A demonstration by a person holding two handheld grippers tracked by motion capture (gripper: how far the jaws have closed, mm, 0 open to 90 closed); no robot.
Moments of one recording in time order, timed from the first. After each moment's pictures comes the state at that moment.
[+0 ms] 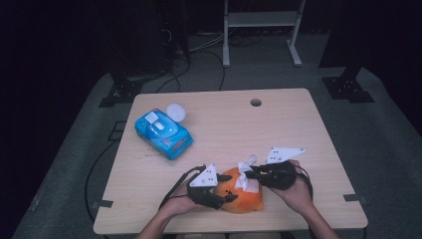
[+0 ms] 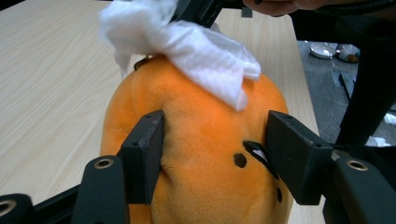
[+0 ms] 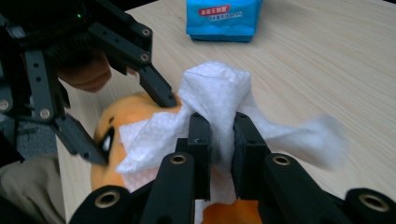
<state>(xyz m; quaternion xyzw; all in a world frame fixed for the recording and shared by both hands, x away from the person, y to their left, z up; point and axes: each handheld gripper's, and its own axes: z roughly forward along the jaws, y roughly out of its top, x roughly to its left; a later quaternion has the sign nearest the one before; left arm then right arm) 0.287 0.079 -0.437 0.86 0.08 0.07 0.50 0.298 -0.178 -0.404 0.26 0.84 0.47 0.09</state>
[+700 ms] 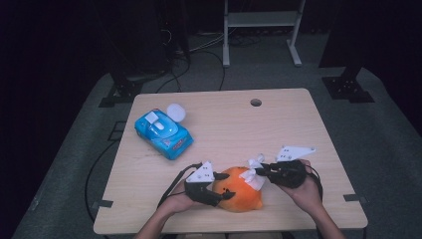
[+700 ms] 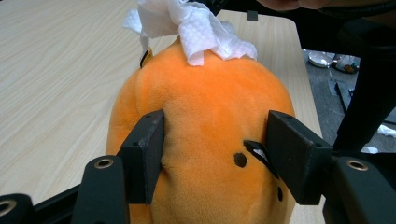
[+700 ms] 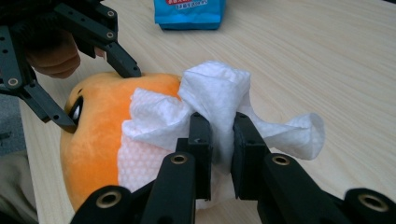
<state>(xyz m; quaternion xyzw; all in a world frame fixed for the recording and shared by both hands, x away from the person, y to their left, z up) 0.296 0.088 -0.440 0.85 0.10 0.05 0.51 0.301 -0.206 -0.407 0.30 0.83 0.46 0.11</state>
